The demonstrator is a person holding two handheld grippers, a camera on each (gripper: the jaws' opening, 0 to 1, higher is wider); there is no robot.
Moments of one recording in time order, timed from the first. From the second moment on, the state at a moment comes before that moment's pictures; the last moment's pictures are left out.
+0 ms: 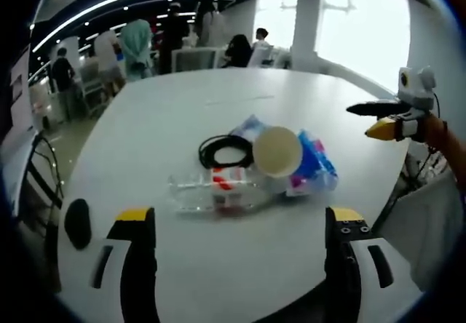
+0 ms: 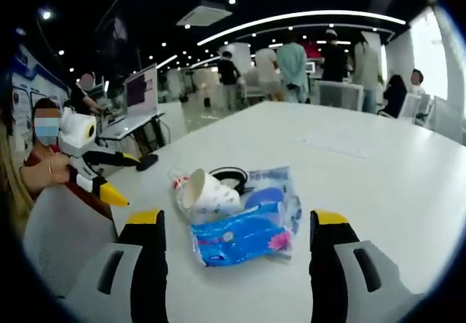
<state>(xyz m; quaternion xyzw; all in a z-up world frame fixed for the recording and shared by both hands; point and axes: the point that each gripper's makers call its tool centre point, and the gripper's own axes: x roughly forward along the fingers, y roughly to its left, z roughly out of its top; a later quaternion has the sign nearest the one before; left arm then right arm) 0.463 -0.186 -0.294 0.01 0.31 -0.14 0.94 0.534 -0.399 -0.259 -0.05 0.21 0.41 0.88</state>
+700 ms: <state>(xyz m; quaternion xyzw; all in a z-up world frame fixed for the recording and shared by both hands) 0.463 -0.189 -0.294 0.00 0.31 -0.15 0.94 0.576 -0.405 -0.315 -0.07 0.25 0.43 0.86</state>
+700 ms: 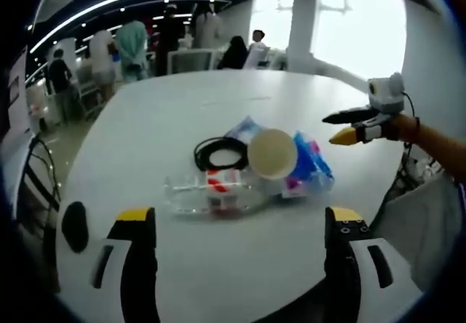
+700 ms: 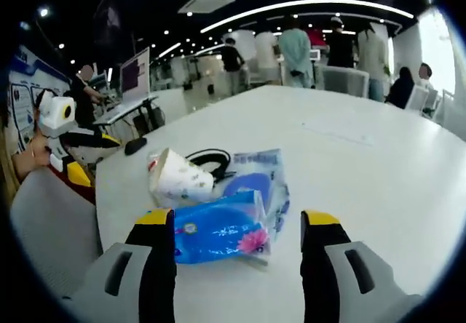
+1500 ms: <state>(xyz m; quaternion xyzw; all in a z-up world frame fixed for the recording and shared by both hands) 0.461 -0.191 -0.298 0.00 0.32 -0.15 0.94 0.597 -0.403 -0.356 -0.06 0.29 0.42 0.86</state>
